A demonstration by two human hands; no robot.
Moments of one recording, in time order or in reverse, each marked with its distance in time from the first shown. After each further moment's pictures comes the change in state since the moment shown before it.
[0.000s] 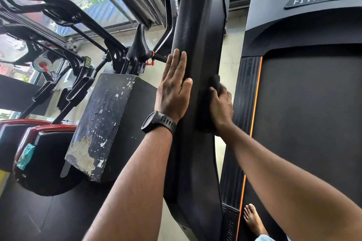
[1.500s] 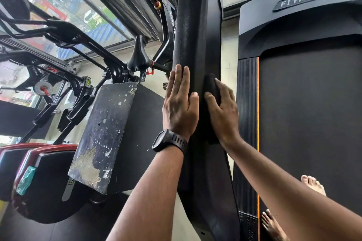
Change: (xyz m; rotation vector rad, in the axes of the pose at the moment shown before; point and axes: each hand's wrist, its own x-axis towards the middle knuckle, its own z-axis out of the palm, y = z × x) left_hand -0.073 -0.011 0.003 0.030 0.085 0.023; right_hand -0.079 0.010 0.009 0.048 0.136 -0.328
